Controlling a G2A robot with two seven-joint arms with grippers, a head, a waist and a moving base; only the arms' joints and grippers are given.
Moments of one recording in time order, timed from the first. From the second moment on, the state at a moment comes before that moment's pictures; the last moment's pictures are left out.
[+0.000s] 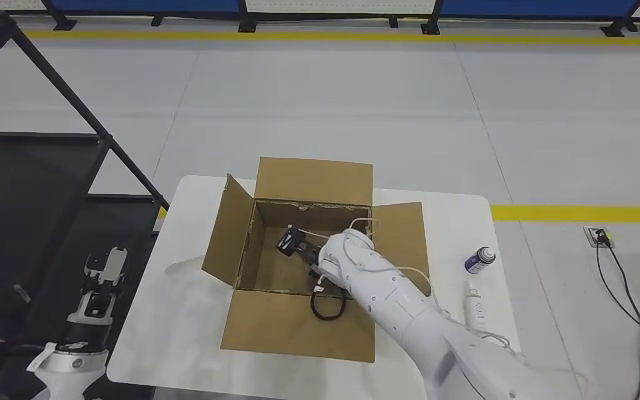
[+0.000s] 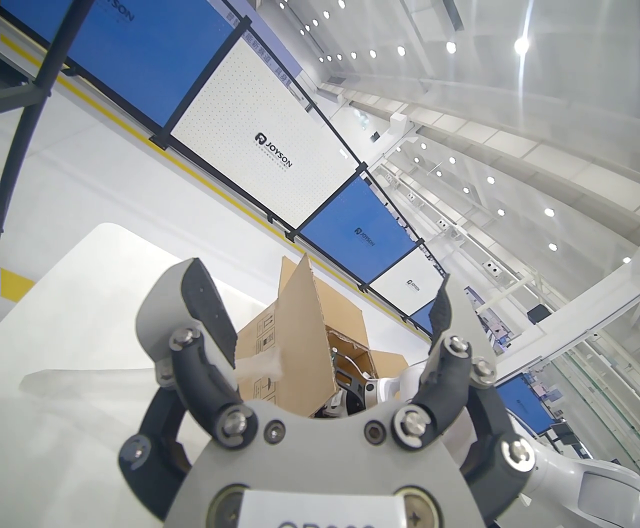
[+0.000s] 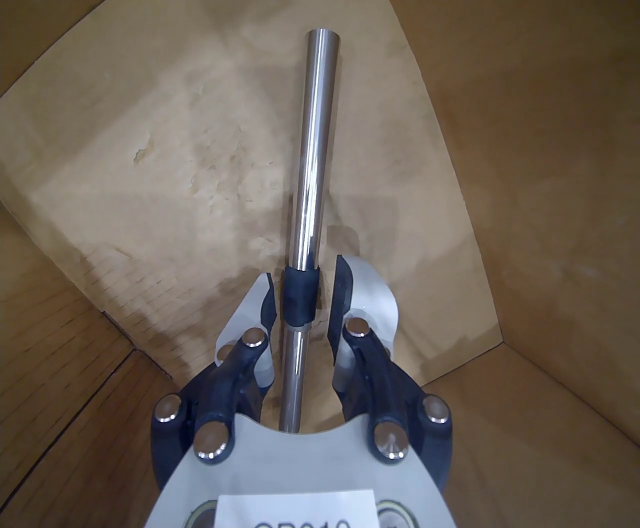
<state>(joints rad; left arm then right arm) 1.64 -1.19 -1.91 -2.01 0.23 -0.31 -0.08 -0.22 -1.78 0.39 -0.37 -0.98 -0.28 0.67</state>
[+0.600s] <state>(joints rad) 1.59 -1.19 -1.88 -2.01 0.26 -0.30 -0.12 -0.24 -1.70 0.47 -0.54 -1.02 -0.33 0.67</state>
